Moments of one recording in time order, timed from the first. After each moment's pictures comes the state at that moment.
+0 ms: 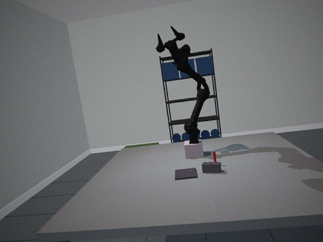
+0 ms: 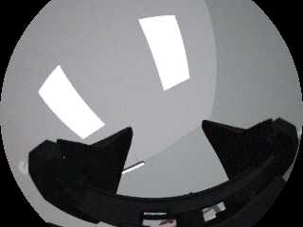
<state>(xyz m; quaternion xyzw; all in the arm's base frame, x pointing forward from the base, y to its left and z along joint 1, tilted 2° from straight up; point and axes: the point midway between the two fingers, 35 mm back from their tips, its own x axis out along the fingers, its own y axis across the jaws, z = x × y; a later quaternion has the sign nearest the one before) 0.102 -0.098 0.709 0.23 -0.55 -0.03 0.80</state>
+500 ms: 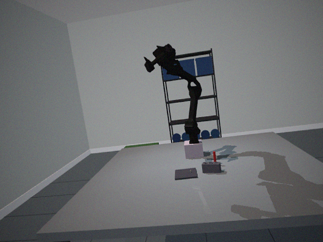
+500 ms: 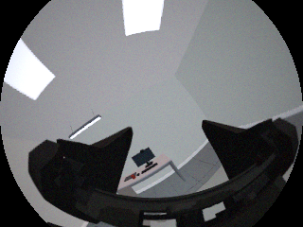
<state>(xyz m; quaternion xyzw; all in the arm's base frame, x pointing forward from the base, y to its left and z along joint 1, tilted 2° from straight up) 0.274 -0.169 0.590 0.23 -0.27 -0.16 0.92</state>
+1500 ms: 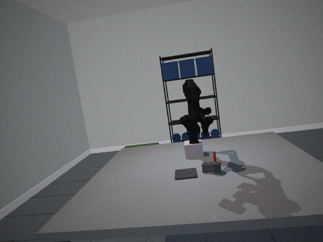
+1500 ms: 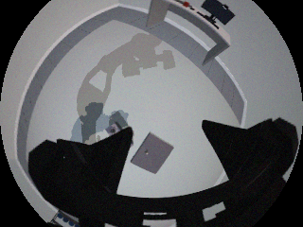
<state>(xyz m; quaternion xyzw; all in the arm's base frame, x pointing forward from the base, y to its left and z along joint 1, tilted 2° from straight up) 0.416 0.025 0.184 -0.29 0.47 0.21 0.81</state>
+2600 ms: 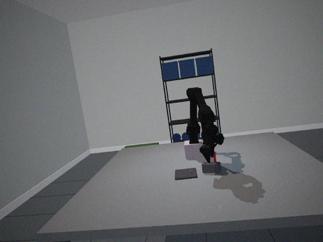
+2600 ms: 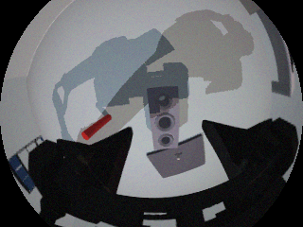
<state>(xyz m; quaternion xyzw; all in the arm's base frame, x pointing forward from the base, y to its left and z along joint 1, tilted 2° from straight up) 0.349 0.079 0.026 -0.42 0.54 0.42 0.59</state>
